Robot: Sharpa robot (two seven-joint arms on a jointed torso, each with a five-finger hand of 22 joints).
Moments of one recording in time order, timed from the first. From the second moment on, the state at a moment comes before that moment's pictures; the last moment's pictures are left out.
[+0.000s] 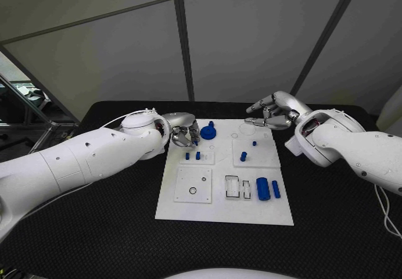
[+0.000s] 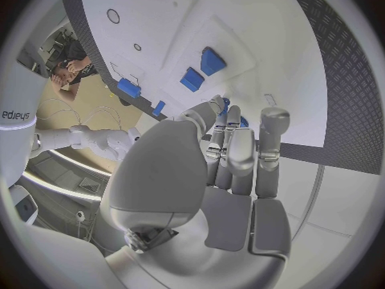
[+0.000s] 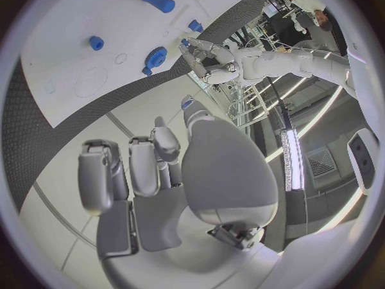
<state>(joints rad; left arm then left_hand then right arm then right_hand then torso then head) 1.16 -0.66 0.11 1.25 -1.52 -0.03 -0.03 1.45 -0.14 0.46 0.01 0.08 1.11 0.13 0.08 0.27 1.18 0.07 0.16 0.14 1.42 -0.01 1.25 1.08 0.15 1.25 0.10 0.82 1.31 1.20 -0.77 0.11 1.41 -1.11 -0.35 -0.01 1.34 -0.14 0.11 0.26 0.20 0.94 0.12 0.07 0.07 1.36 0.03 1.11 1.17 1.46 -0.04 1.36 1.25 0.02 1.47 0.07 1.49 1.31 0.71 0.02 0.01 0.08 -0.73</state>
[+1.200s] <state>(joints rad) 1.16 -0.64 0.10 1.23 -1.53 0.00 -0.03 1.42 -0.17 0.46 0.01 0.07 1.02 0.13 0.06 0.21 1.18 0.07 0.13 0.13 1.40 0.00 1.23 1.05 0.15 1.23 0.11 0.79 1.31 1.20 -0.77 0.11 1.41 -1.11 -0.35 -0.01 1.34 -0.14 0.11 0.26 0.20 0.95 0.12 0.07 0.07 1.36 0.03 1.11 1.18 1.46 -0.04 1.36 1.25 0.02 1.47 0.07 1.49 1.31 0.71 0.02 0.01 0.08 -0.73</state>
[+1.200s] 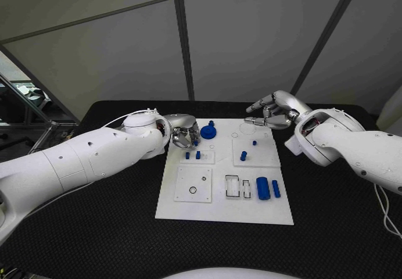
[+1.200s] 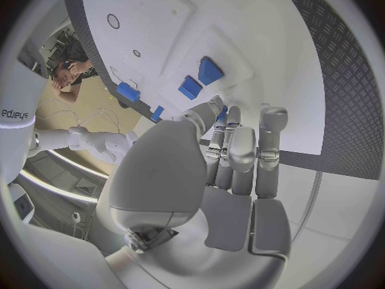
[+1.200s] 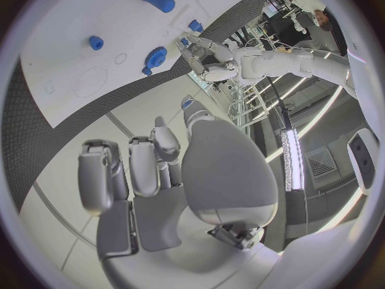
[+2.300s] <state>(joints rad) 1.16 -0.78 0.13 1.31 -1.42 -0.11 -0.01 1.44 -0.19 0.37 0.06 0.07 0.95 0.14 0.10 0.11 1.10 0.10 0.11 0.08 1.31 0.02 1.07 0.81 0.18 1.15 0.13 0.54 1.22 1.18 -0.79 0.09 1.42 -1.47 -0.23 -0.10 1.44 -0.18 0.28 0.13 0.19 1.09 0.13 0.07 0.07 1.14 0.07 0.13 0.29 1.47 -0.02 1.17 1.06 0.03 1.47 0.09 1.41 1.31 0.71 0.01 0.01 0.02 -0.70</state>
